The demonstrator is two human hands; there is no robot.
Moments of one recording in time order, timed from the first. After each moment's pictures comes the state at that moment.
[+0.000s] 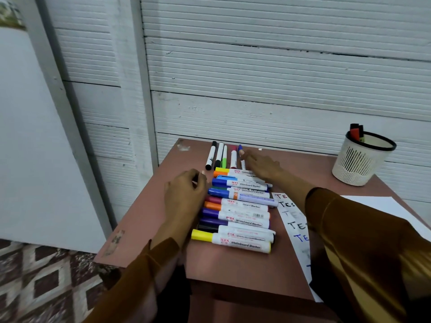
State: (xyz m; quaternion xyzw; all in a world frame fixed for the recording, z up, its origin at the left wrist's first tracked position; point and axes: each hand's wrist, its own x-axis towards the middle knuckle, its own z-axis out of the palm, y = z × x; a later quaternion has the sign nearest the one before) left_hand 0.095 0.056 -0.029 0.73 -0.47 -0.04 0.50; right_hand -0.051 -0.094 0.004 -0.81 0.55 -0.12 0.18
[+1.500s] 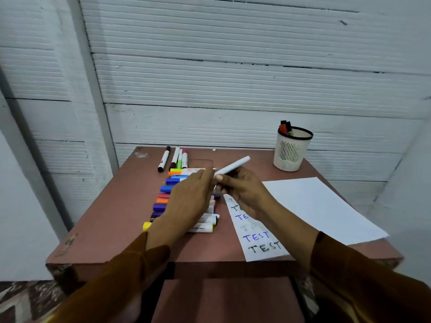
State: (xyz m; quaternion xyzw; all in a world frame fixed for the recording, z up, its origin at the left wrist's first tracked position) left_hand 0.004 0.068 -0.007 0.56 -0.73 0.16 0.36; right_hand -0.136 0.031 0.014 -0.58 0.25 -0.45 0.63
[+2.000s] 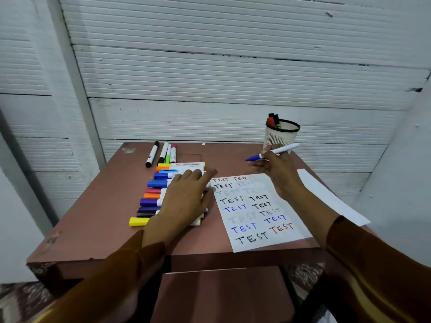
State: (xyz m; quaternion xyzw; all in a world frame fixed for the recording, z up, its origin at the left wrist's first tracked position) left_hand -0.010 0.067 -0.017 0.56 -0.76 0.17 0.26; right_hand -0.219 -0.004 0.023 -0.51 0.37 -0.59 0.51
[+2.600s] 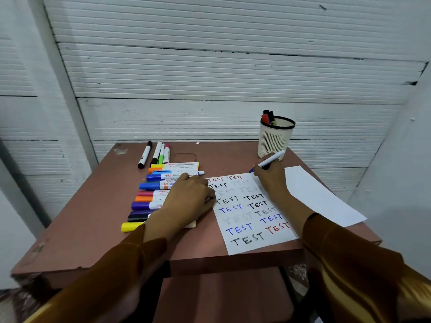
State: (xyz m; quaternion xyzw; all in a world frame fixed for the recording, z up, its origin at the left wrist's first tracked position) left_hand -0.023 0.053 -0.007 0.54 -0.82 0.14 0.10; right_hand -0.223 -0.031 -0.018 -0.56 0.56 -0.53 0.30
